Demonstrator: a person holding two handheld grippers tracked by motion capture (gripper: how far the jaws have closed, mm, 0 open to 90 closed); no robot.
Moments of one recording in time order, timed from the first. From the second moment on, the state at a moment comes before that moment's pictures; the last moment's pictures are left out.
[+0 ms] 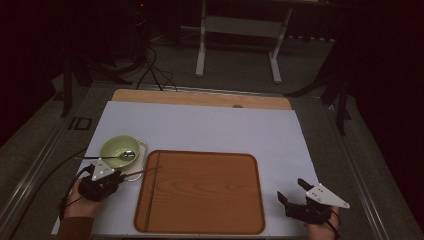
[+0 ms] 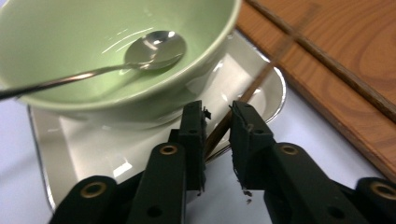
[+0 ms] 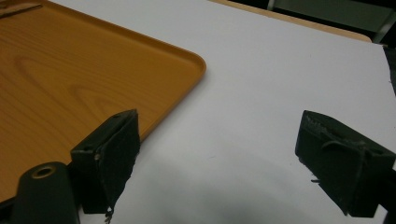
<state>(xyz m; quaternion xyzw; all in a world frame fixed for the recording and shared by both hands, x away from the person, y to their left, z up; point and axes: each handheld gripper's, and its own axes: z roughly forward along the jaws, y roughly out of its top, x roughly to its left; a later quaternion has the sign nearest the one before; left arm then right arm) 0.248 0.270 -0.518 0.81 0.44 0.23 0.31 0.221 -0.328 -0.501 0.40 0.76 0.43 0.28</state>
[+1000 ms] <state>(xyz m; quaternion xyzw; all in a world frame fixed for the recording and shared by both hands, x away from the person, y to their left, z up) 0.267 0.240 -0.515 0.82 0.46 0.20 0.27 0.221 -0.328 -0.502 0.40 0.76 0.43 0.28</state>
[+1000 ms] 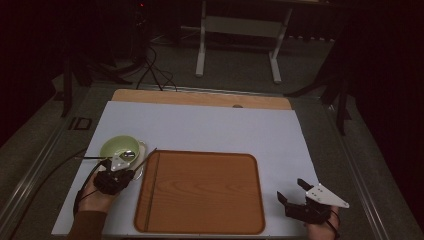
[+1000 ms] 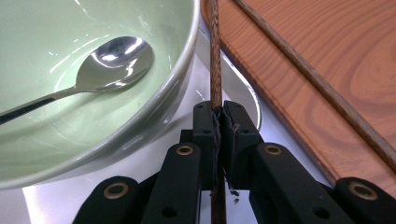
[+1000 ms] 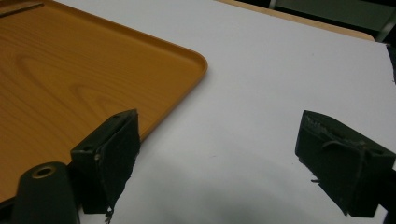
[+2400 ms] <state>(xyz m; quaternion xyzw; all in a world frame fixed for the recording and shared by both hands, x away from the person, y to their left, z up) 0.265 0.206 -0.500 0.77 0.50 0.15 0.36 0.221 -0.327 -0.502 0.40 0.76 0.43 0.28</state>
